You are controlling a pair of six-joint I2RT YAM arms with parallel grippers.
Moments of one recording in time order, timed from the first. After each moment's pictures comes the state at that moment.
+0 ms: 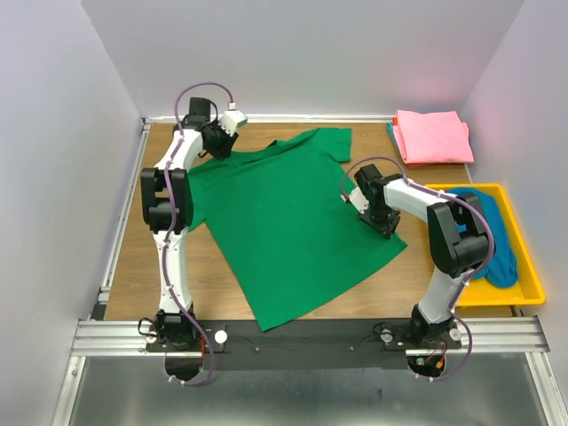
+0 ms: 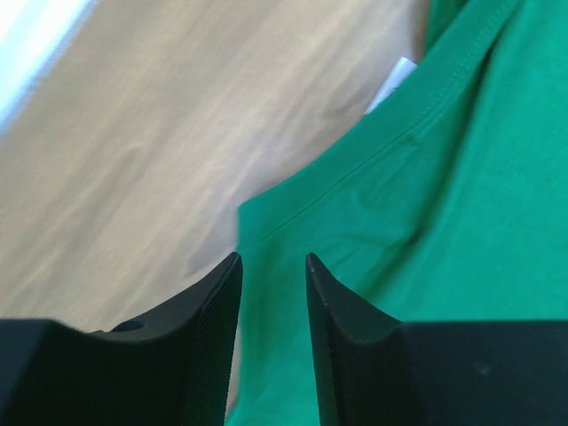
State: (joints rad) left arm -0.03 2.31 2.02 -0.59 0.40 0.66; right arm 0.34 1.82 1.11 -0.79 0.25 -0.50
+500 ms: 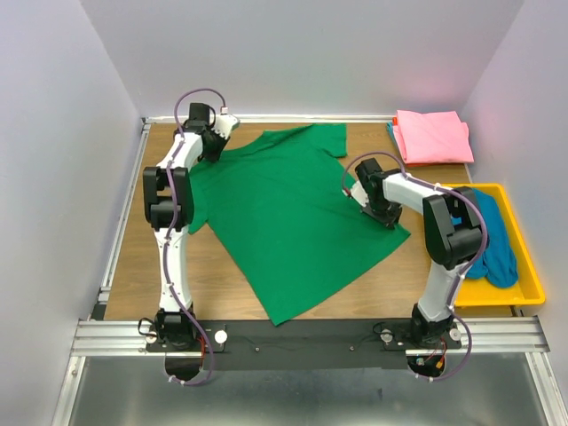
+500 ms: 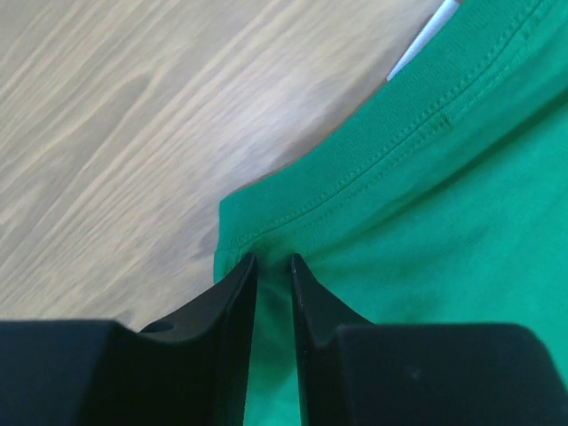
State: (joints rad) left arm -0.03 2.42 2.05 -0.58 0.21 0.57; right arm 0.32 1.88 1.17 -0.75 0.34 -0.57
